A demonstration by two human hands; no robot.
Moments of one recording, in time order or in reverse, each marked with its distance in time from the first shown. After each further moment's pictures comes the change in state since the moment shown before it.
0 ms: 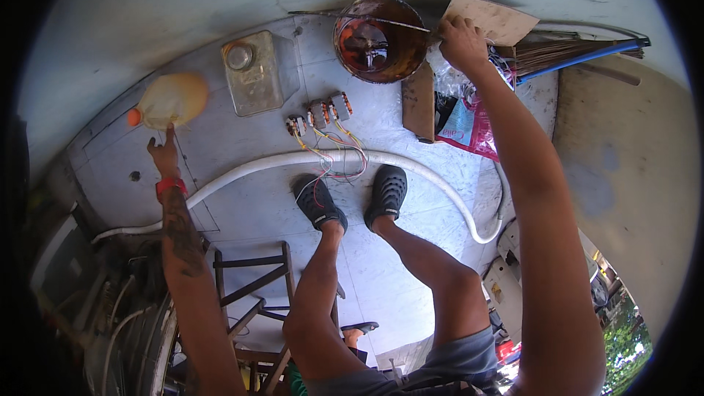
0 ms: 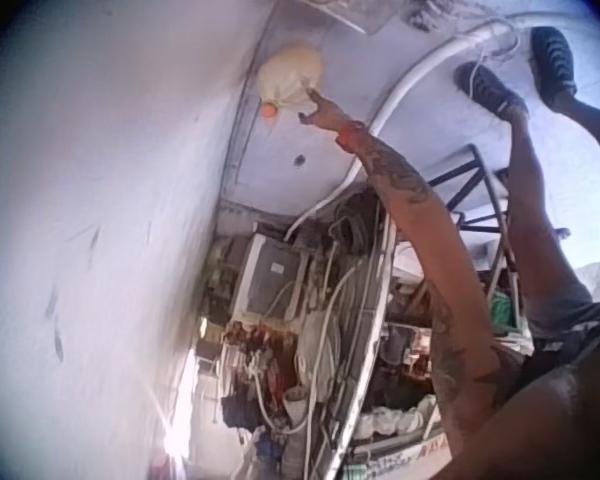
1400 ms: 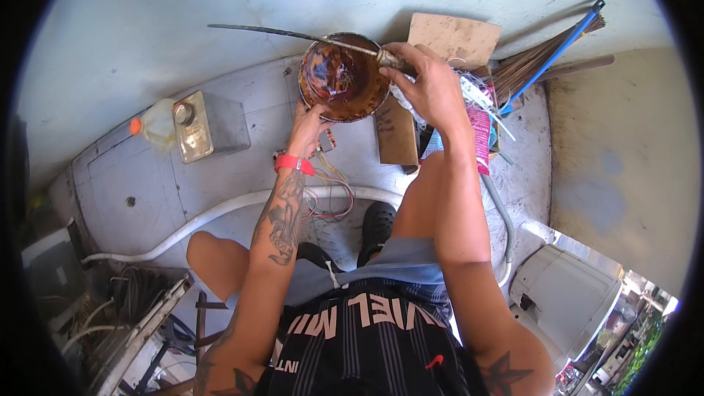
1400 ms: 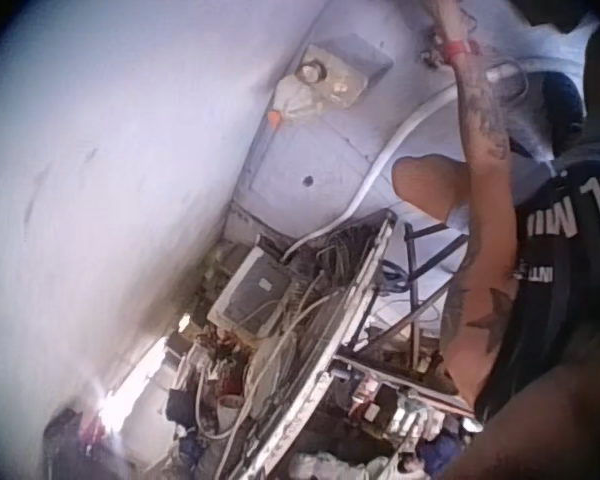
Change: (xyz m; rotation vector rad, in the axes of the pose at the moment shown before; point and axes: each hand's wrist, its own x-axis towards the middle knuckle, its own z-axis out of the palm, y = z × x) left_hand -0.274 0.104 0.251 -0.793 -0.979 0.070; right_hand -0.113 -0.081 -0.116 0.692 0.380 0.023
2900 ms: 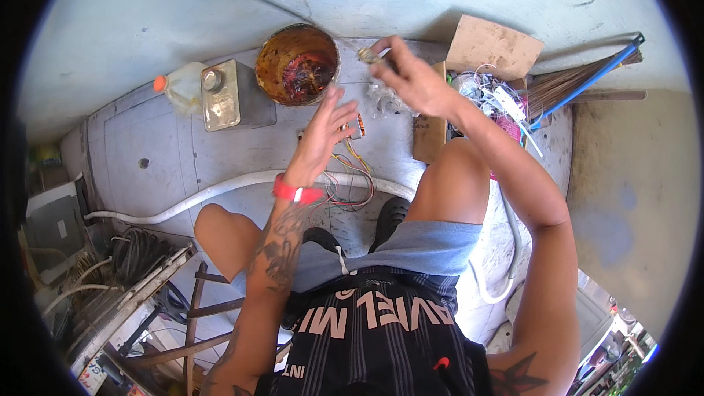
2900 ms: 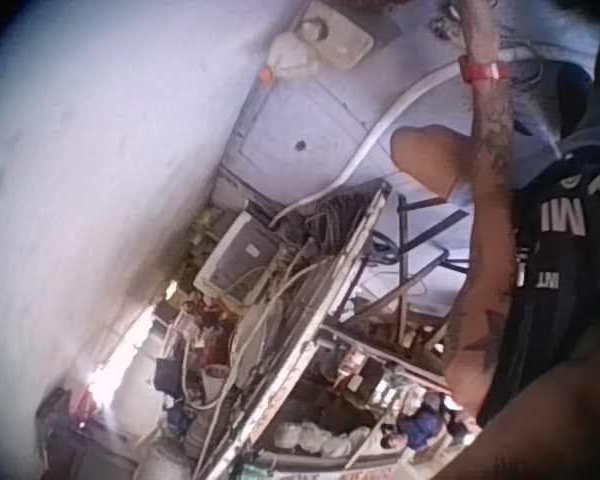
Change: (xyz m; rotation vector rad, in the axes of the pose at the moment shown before) left_hand -0.102 0.060 -0.006 -0.038 -0.086 -0.042; right_hand 0.028 -0.009 0.068 0.523 -0.538 0.023
